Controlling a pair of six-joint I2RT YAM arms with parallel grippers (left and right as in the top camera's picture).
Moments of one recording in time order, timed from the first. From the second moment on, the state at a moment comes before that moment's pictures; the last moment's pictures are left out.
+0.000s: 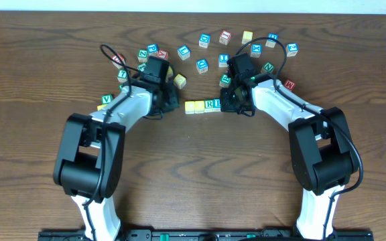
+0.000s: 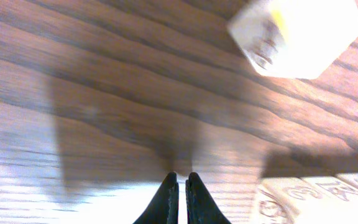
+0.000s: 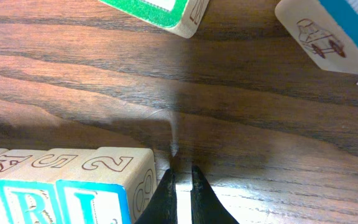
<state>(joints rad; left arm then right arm) -0.27 1.97 1.23 -0.46 0.15 -0.51 0.38 2.07 1.38 -0.58 -0.13 0.40</state>
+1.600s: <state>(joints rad) -0.24 1.83 1.23 -0.52 0.15 -0.48 0.42 2.07 1.38 -0.62 -0.14 0.37</state>
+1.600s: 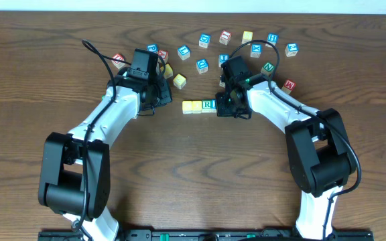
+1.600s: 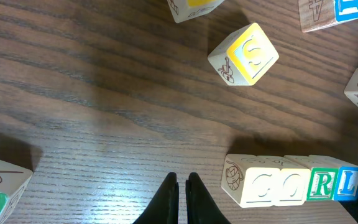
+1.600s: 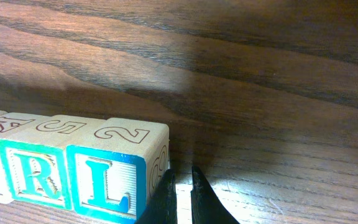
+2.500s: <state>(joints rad) 0.05 1.31 1.23 -0.80 0.12 -0.37 0.26 1.66 1.38 -0.80 -0.12 0.29</state>
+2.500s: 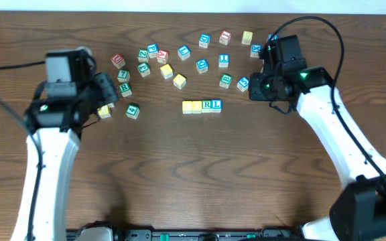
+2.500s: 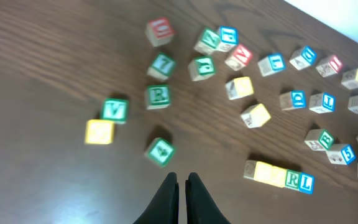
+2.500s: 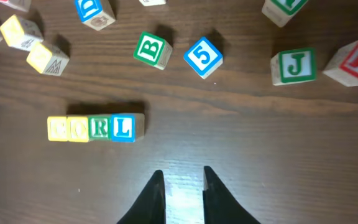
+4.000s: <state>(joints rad) 0.16 1.19 1.23 -0.96 0.12 -0.34 0.18 1.40 1.38 -0.95 -0.09 0.19</state>
